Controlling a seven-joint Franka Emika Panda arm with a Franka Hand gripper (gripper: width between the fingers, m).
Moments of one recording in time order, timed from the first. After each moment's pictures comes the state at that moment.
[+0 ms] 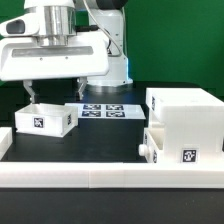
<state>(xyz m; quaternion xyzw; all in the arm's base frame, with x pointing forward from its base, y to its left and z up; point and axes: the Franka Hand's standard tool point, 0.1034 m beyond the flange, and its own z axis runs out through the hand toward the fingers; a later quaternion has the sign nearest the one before) 0.481 -0.120 0.075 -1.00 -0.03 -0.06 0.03</state>
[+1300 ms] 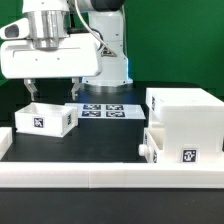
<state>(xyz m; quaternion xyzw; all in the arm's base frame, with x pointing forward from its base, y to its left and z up) 0.440 -0.129 0.067 -0.99 0.13 -0.05 0.04</state>
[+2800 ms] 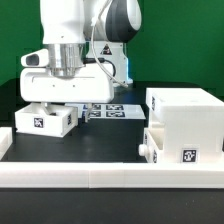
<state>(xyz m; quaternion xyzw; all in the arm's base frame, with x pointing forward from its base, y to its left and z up) 0.405 -0.102 0.006 -0.99 0.14 -0.05 0.02</state>
